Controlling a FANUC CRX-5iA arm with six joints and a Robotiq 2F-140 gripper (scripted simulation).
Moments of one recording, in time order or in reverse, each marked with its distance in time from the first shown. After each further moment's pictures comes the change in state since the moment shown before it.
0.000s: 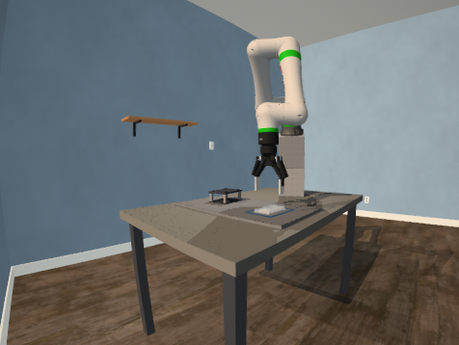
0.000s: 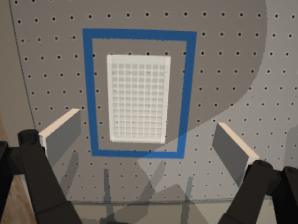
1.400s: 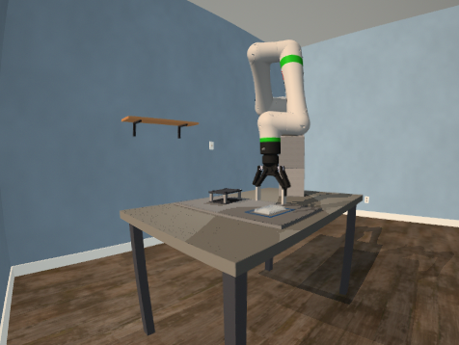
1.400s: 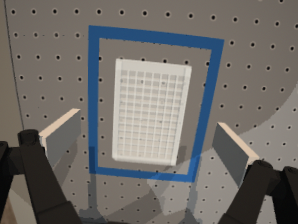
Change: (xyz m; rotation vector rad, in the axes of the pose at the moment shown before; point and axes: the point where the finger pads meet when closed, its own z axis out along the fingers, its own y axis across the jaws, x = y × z) arm 0.005 -0.016 0.044 0.010 0.009 -0.066
